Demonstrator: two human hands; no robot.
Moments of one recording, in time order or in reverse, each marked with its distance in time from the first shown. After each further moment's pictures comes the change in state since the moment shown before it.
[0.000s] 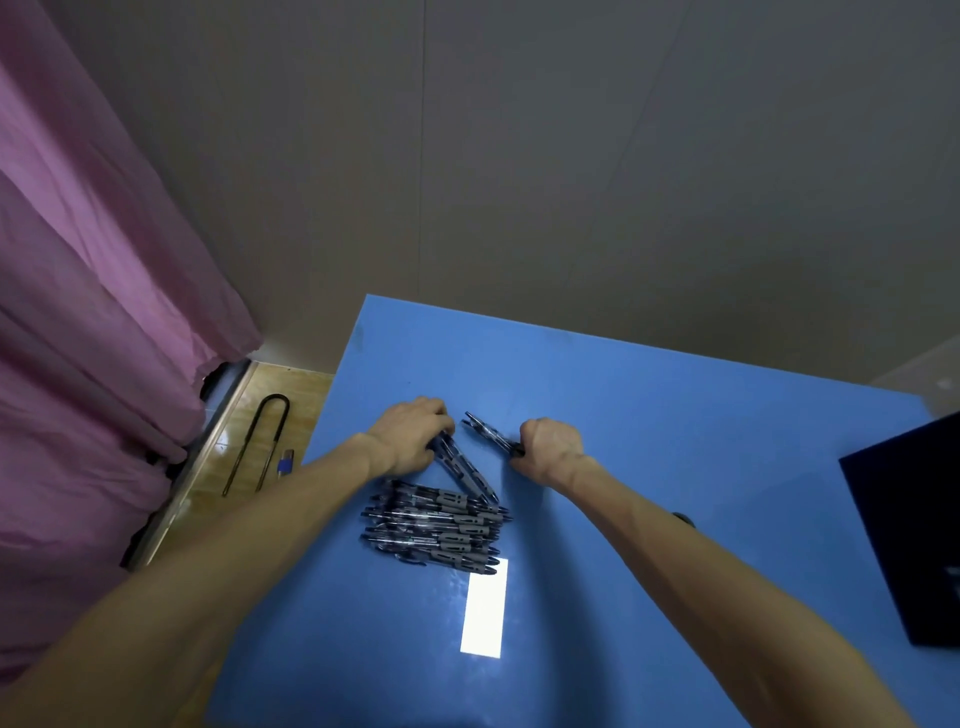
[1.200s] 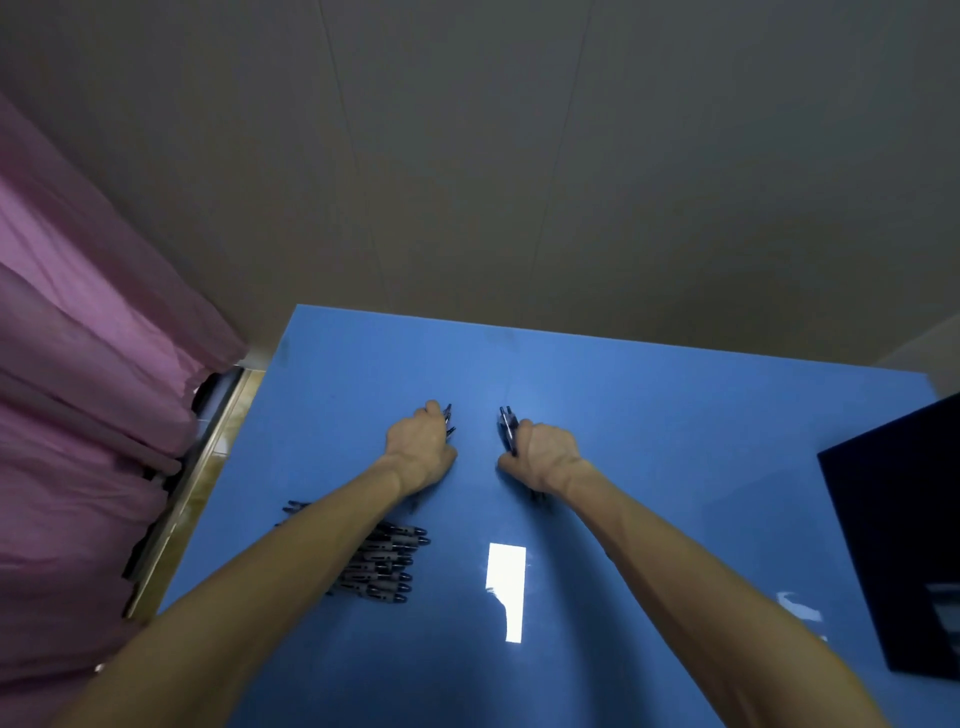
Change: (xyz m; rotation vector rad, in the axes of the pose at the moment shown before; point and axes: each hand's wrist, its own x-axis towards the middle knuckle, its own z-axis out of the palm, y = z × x) left_hand 0.097 0.126 0.001 -0.131 -0.030 -0.506; right_hand 0.021 0.112 0.024 0.199 -0.037 0.023
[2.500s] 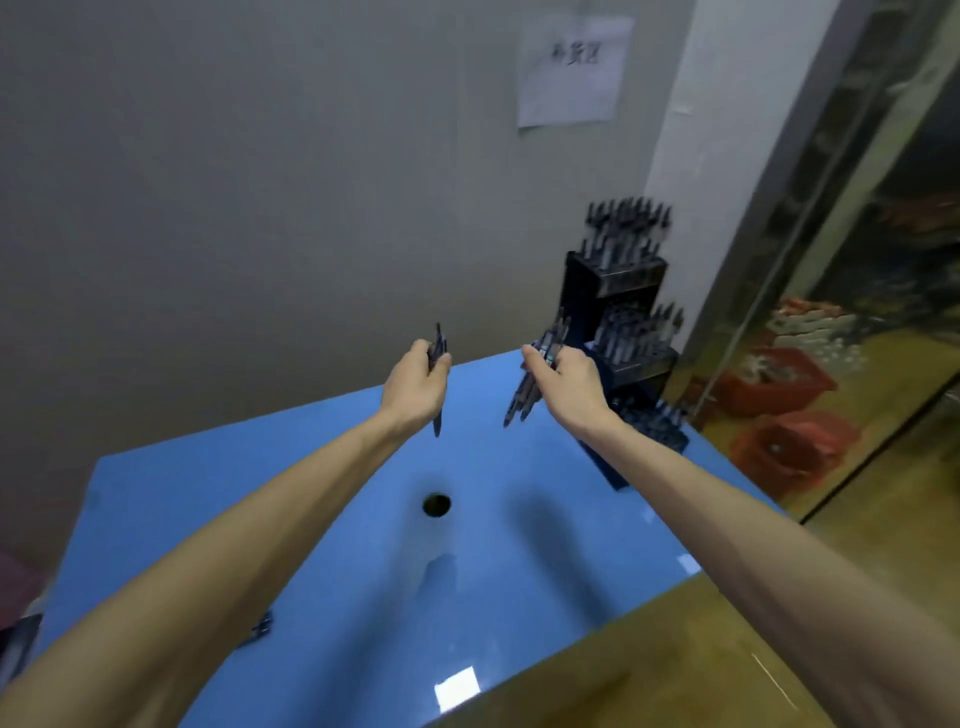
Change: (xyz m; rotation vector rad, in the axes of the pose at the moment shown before) left_hand -0.184 0.239 -0.094 -0.711 0.244 0.570; right_hand -0.314 0.180 -0.090 0.909 0.924 0.307
